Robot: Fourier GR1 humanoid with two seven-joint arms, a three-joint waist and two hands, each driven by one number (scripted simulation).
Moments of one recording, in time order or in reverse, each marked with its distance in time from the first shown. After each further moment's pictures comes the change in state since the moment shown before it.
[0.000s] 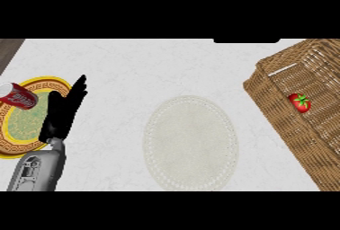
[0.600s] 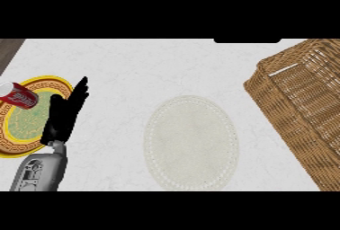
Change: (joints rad) left arm 0.022 -0.010 -0.016 -0.022 0.000 0.009 -0.001; right arm 0.014 -0.089 0.120 -0.092 0.114 0.169 0.052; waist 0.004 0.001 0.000
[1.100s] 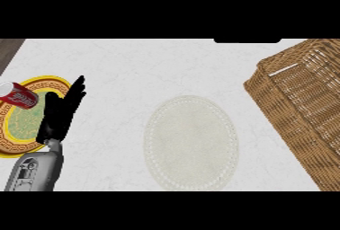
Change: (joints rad) left arm -0.010 0.022 0.012 0.007 0.018 -0.014 0.009; right arm -0.075 -0.062 -0.007 -0.207 -0.015 0.119 0.095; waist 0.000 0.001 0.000
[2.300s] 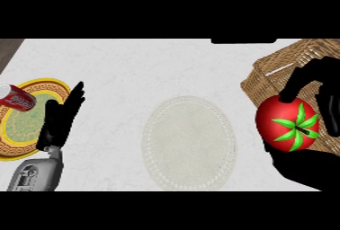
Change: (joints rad) left arm 0.050 -0.003 -0.013 -0.012 -0.003 0.019 -0.021; right arm -0.038 0.634 0.503 -0.659 0.189 -0.080 0.671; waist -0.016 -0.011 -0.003
